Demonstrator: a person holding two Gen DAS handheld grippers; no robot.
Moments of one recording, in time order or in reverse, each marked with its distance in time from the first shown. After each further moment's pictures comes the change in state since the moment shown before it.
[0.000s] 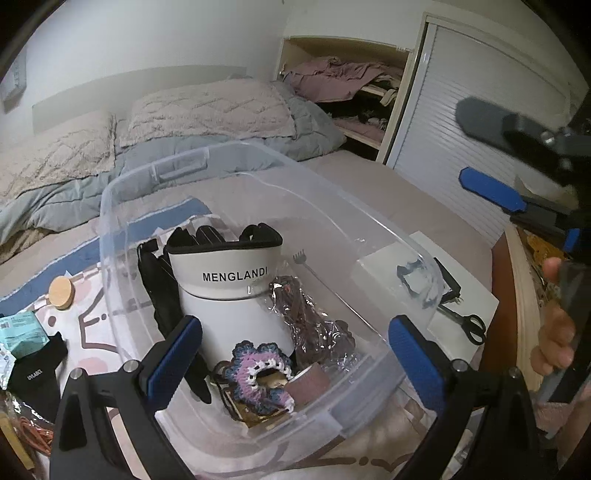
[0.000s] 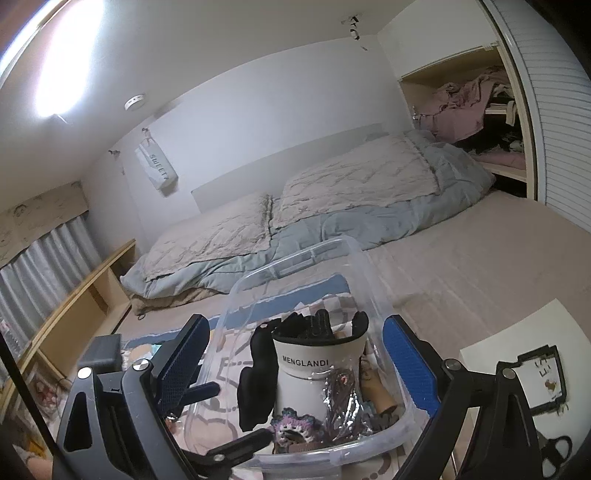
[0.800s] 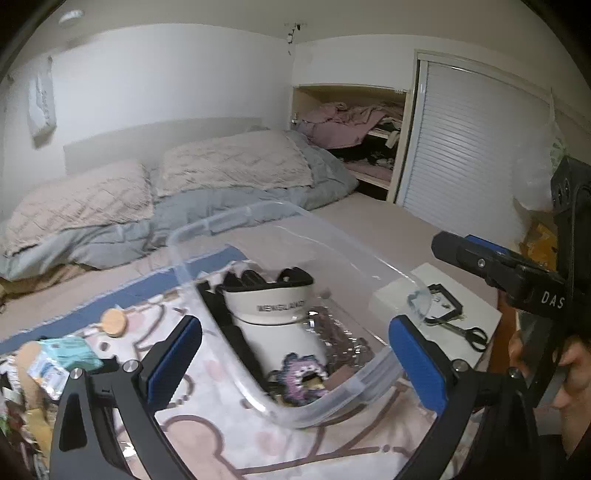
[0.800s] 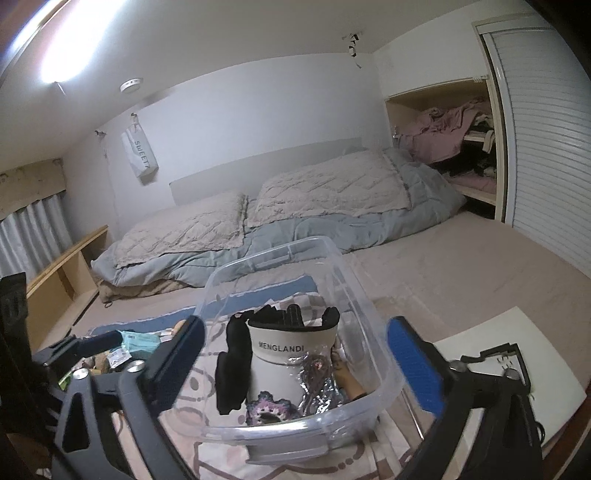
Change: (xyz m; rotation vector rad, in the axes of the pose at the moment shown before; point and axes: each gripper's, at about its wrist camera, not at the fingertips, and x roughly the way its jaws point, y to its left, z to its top) left arm -0.098 0.020 -0.006 0.049 -0.183 0.097; right arm -0.022 0.033 -0.026 -0.093 -0.036 -0.155
